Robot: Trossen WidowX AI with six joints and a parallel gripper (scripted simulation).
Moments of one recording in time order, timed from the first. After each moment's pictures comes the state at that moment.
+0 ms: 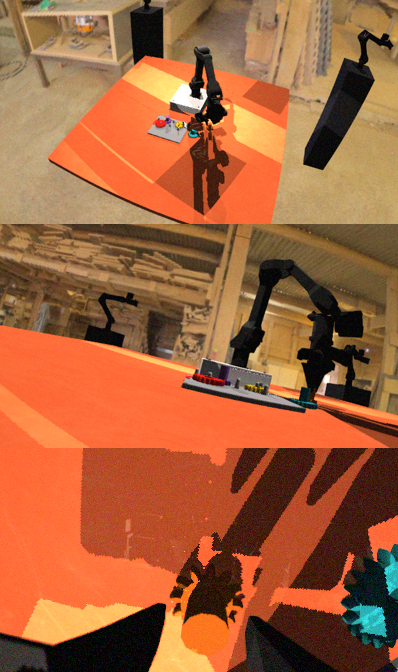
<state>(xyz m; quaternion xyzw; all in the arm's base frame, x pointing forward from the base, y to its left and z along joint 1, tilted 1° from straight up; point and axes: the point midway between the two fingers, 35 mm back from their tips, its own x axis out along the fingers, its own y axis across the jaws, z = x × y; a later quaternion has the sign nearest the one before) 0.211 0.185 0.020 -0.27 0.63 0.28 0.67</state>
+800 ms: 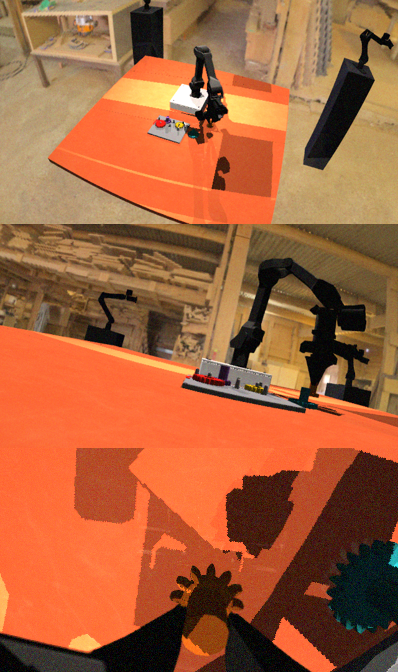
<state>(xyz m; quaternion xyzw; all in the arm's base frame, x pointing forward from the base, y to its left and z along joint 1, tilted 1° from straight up) 0.213 0.186 0.039 -0.27 0.64 0.27 0.66</state>
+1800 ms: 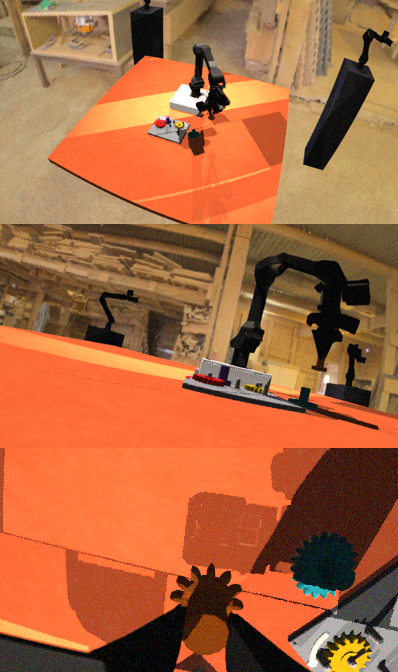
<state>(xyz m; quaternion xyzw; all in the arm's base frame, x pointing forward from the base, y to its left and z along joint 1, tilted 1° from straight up) 0.215 0.189 0.110 -0.27 0.64 0.28 0.66</state>
